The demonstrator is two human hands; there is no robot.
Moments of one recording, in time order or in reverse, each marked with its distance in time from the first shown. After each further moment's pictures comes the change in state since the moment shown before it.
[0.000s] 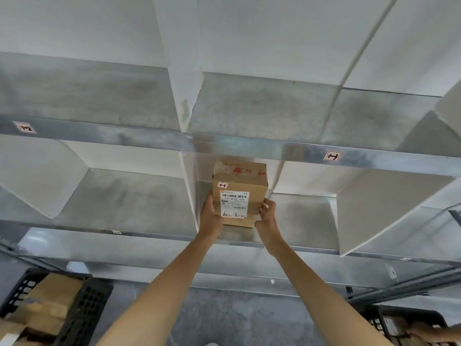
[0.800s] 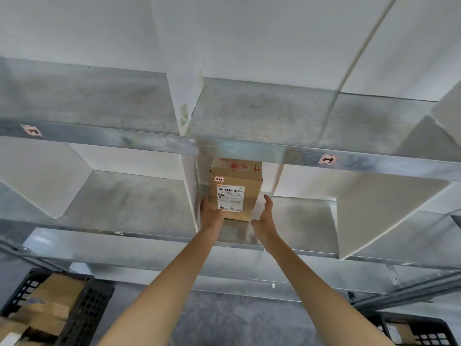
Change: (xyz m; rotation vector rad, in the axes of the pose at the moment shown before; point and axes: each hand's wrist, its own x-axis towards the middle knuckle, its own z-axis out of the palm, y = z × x) left_hand 0.005 0.023 0.009 -0.150 0.098 -0.324; right_hand 0.004 -0.009 0.002 0.016 0.002 0.026
